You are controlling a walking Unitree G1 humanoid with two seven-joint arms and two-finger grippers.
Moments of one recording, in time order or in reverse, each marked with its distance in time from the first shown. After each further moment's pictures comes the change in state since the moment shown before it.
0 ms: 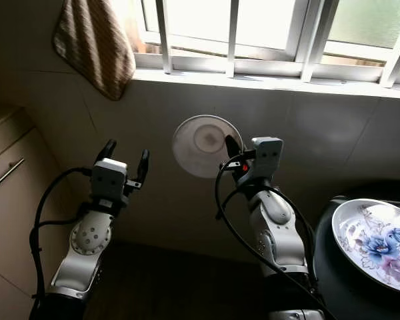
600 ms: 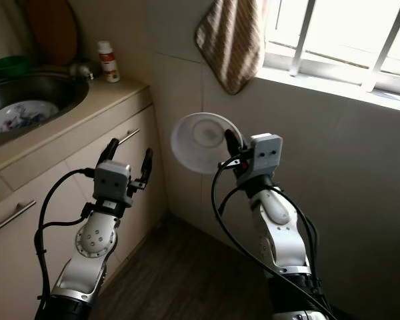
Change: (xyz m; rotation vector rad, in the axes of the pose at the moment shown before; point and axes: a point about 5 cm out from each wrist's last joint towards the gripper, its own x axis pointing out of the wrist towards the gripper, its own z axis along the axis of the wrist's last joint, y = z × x) left arm 0.002 0.007 0.006 0.027 -0.052 0.028; right arm 0.004 0.011 0.014 -0.130 -0.099 0.048
